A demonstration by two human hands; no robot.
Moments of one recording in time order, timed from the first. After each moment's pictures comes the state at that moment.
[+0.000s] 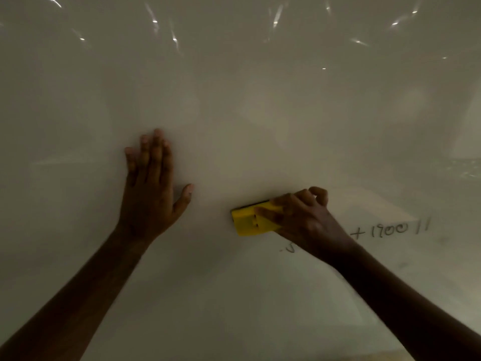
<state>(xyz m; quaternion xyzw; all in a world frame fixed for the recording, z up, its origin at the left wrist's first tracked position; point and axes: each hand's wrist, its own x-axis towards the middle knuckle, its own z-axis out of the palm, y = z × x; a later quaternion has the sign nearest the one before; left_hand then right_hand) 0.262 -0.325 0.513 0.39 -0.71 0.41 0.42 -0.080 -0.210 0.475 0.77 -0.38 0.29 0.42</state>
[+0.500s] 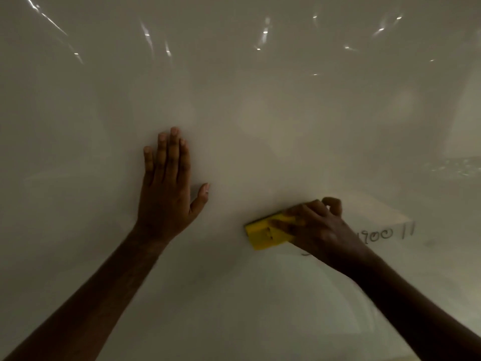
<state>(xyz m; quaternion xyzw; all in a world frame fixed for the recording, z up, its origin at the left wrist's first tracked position) 0.190 -0.317 0.538 0.35 -0.71 0.42 0.44 -0.145 -0.190 0.471 0.77 -0.40 0.27 0.42</state>
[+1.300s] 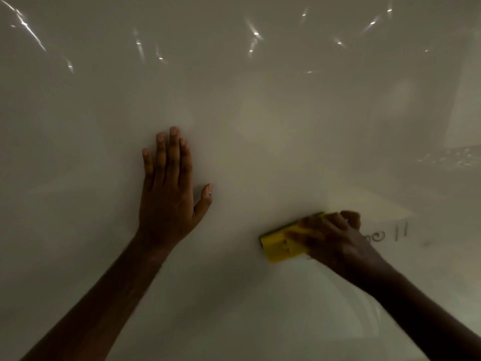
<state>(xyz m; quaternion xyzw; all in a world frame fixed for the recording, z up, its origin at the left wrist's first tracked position) 0.135 -0.308 0.552 0.34 -0.71 0.42 0.44 -0.209 -0.172 0.441 0.76 -0.43 0.29 0.40</state>
